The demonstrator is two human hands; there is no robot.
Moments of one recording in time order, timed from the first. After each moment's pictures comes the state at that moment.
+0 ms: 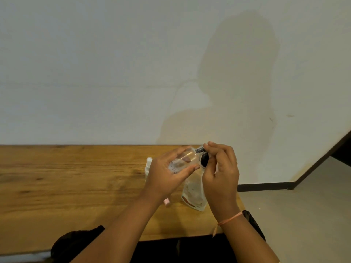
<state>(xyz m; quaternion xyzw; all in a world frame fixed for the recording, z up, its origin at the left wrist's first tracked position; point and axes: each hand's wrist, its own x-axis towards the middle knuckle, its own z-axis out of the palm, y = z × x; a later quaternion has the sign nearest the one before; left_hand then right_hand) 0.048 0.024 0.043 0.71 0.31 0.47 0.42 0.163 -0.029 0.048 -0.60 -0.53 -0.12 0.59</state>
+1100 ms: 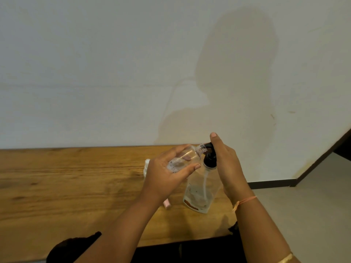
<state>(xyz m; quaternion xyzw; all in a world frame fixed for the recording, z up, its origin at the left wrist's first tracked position) 0.050 0.030 0.047 0.72 0.31 0.46 0.41 0.176 -0.018 0.092 -0.67 -0.35 0.30 0.59</state>
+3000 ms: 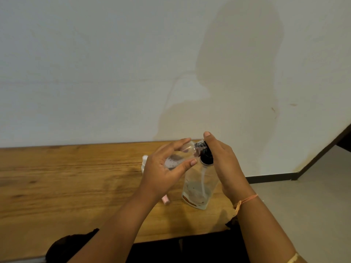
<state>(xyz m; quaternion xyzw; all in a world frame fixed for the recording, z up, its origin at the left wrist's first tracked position) 0.050 0.031 0.047 0.74 0.30 0.45 0.40 0.182 -0.019 0.078 -0.66 -0.37 0.33 0.56</state>
